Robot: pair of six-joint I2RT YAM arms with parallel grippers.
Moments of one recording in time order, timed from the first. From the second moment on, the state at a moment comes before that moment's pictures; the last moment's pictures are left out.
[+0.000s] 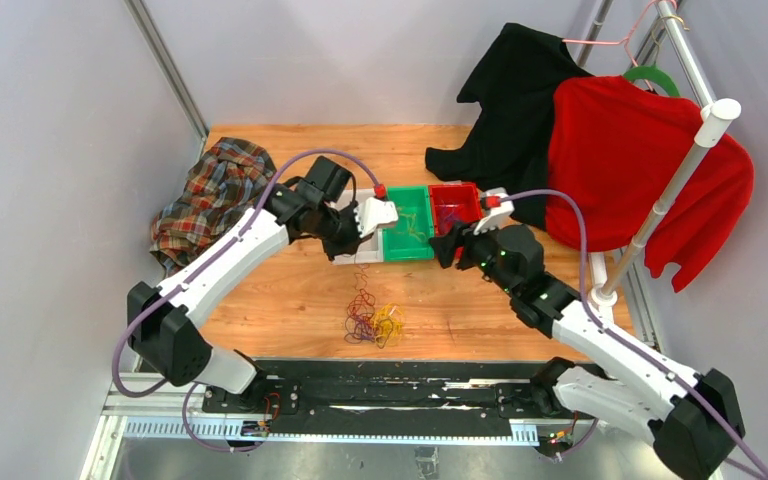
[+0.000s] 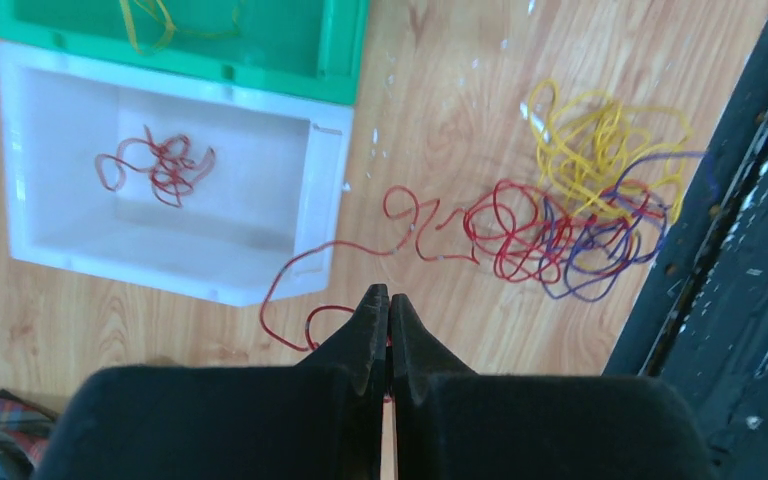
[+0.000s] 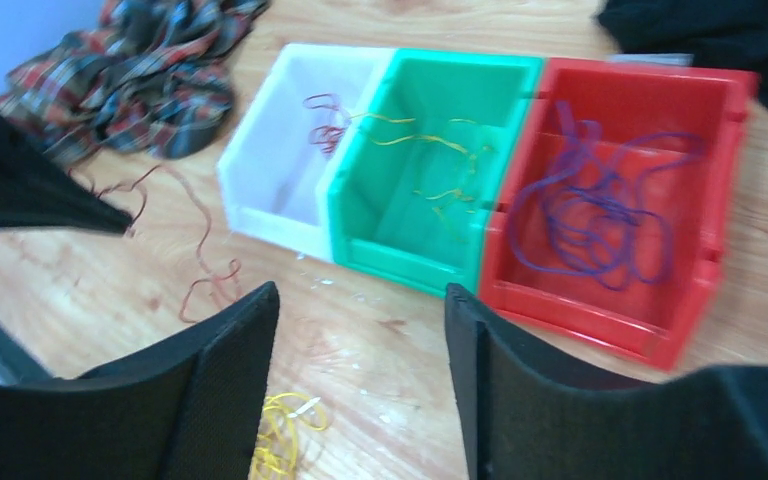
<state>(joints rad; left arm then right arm) -0.59 1.44 1.30 -0.90 0.33 0.67 0.62 0.91 0.61 0.07 0.06 0.34</state>
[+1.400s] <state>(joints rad) -0.59 1.38 2.19 -1.16 0.29 0.72 0.99 1.65 0.77 0.67 -0.06 0.45</state>
